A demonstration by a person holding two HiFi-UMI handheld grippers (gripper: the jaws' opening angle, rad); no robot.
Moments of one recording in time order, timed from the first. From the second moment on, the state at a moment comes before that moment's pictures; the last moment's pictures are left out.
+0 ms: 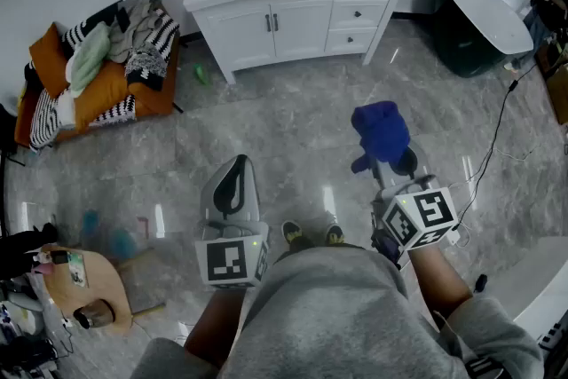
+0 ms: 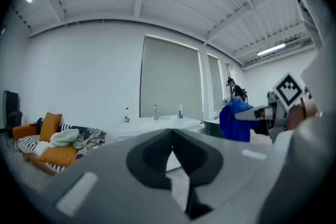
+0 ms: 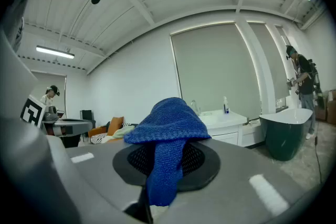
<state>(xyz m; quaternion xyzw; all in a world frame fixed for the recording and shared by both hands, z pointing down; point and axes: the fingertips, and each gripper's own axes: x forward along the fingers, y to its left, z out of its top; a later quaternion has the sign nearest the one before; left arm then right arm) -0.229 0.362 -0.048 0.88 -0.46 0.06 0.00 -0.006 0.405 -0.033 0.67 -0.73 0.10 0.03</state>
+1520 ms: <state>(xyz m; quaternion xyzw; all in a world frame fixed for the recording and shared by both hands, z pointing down) -0.271 0.292 -0.026 0.87 -0.48 0.07 0.04 -0.049 0.326 -0.024 0.63 -0.77 0.13 -0.03</state>
